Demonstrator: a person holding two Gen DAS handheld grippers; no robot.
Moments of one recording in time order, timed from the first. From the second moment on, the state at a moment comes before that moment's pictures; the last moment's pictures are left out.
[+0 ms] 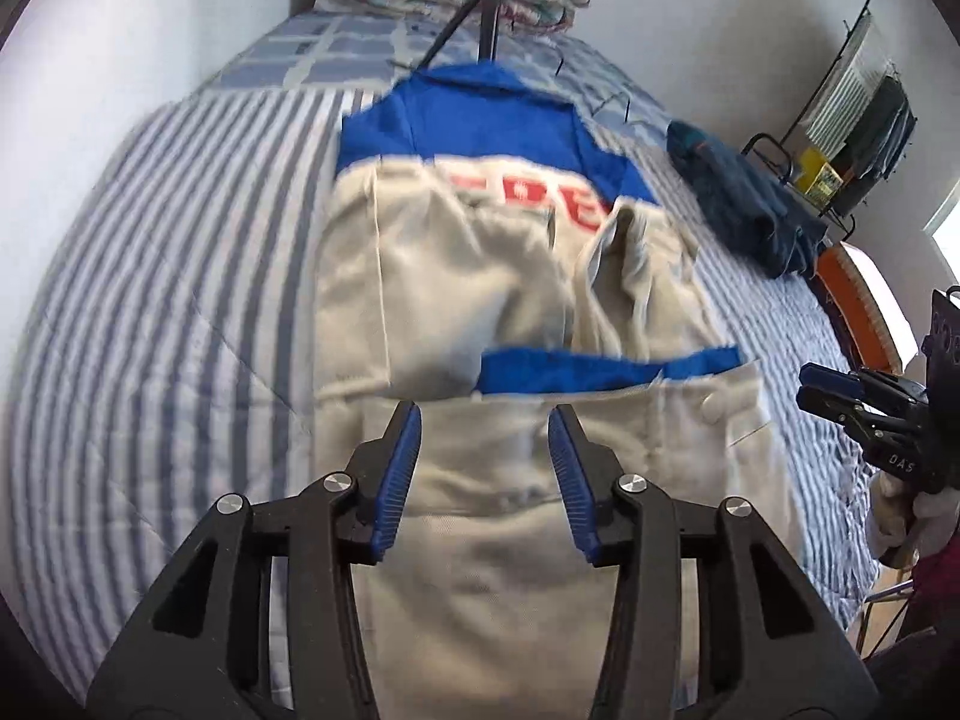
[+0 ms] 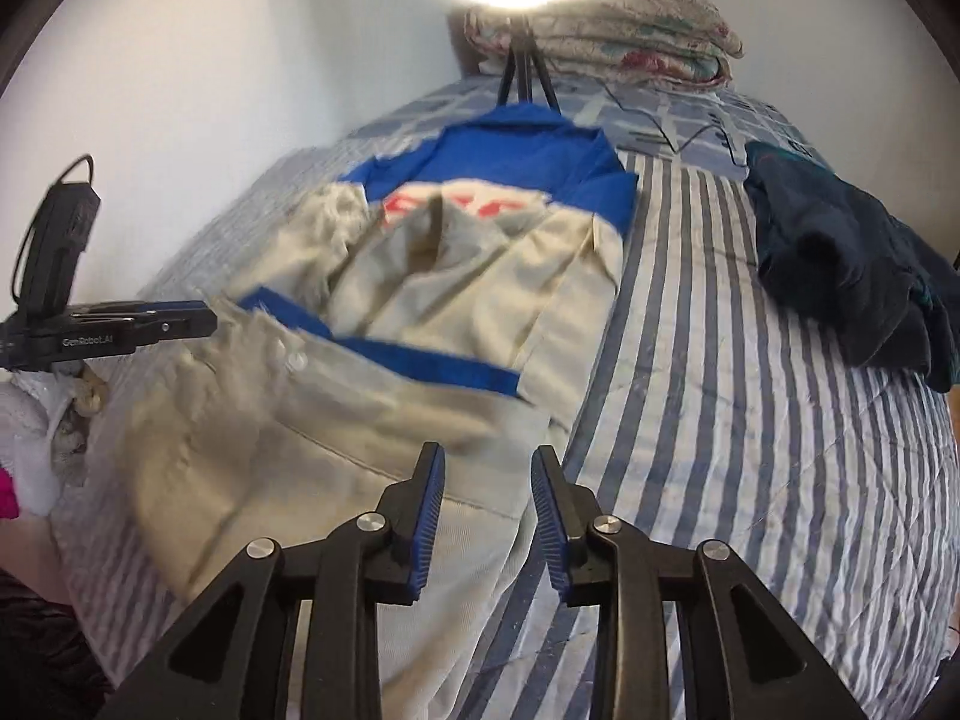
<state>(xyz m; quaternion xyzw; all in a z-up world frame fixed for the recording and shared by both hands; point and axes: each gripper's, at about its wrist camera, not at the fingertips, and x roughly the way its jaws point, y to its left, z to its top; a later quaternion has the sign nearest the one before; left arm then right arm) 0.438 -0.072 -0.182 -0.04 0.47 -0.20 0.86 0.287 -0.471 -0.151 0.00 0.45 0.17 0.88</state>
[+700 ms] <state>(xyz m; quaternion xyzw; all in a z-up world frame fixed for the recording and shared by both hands) 0.663 -0.053 -0.138 -0.09 0.48 -0.24 0.84 0.475 -0.517 -0.096 0.02 0.43 0.19 0.88</state>
